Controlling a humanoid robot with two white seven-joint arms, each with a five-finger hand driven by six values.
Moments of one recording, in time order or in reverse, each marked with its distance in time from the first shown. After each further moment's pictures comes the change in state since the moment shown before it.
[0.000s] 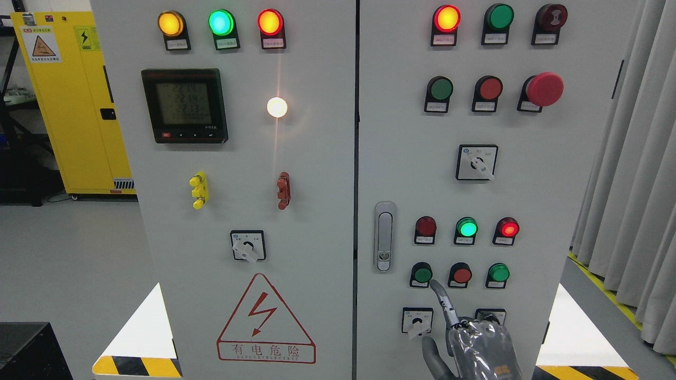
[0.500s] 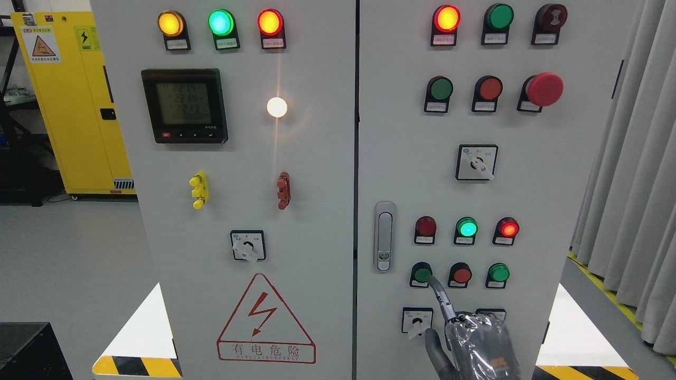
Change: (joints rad) left arm 0.000 0.000 0.000 0.000 0.000 0.000 0.001; right arm -0.020 -0.002 -0.004 0.022 0.020 0.001 0.007
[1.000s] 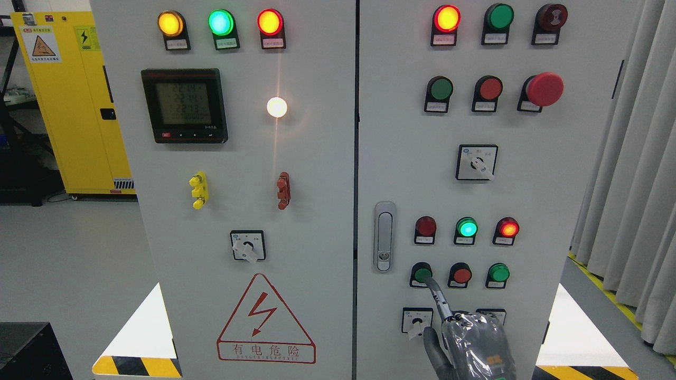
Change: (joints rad) left arm 0.000 0.000 0.000 0.000 0.000 0.000 0.000; right arm -0.015 -0.001 0.012 0.029 0.004 0.001 0.005
